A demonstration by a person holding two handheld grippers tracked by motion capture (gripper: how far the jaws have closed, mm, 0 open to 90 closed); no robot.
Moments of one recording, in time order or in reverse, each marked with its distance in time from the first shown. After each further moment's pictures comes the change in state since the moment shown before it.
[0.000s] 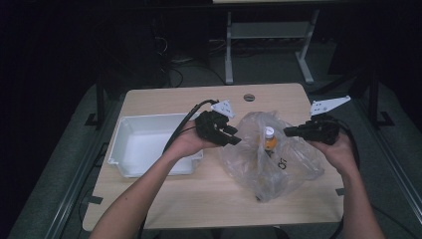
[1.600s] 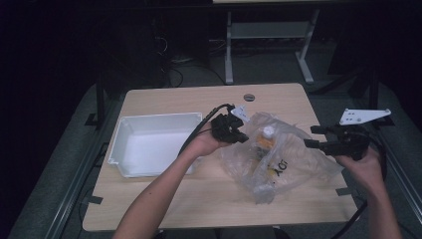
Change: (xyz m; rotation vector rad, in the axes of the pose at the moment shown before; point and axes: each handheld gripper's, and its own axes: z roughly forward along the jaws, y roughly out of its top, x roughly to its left) left arm 0.014 0.003 0.050 0.093 0.015 0.029; right arm 0.020 -0.028 -0.056 -0.081 -0.124 0.032
